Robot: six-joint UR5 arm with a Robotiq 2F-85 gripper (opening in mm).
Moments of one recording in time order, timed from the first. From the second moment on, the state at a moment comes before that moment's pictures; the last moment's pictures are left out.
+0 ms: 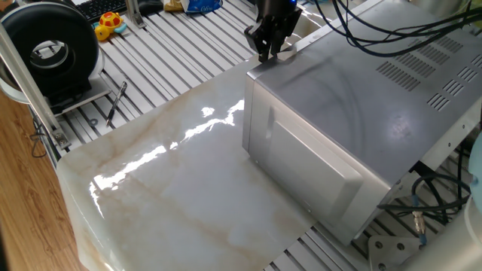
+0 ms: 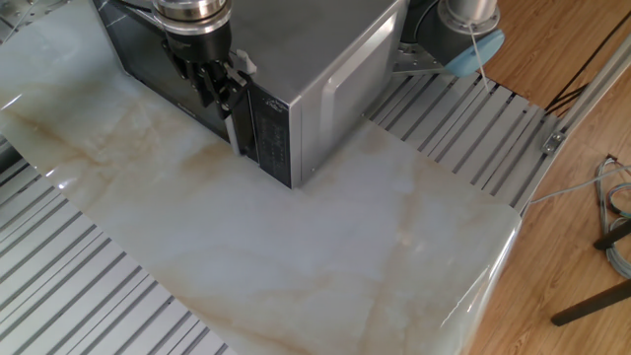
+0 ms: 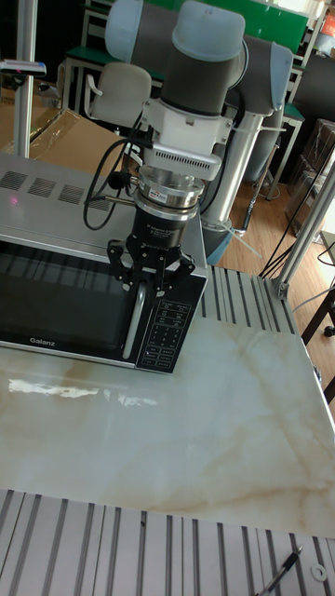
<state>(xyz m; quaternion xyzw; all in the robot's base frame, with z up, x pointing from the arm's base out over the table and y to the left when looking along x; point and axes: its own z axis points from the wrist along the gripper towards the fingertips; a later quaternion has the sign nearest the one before) 0.526 -0.038 0.214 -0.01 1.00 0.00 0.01</state>
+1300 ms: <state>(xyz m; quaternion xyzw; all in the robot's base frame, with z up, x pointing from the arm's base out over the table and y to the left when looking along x) 0.517 -0.035 0.203 -0.01 1.00 0.00 0.03</state>
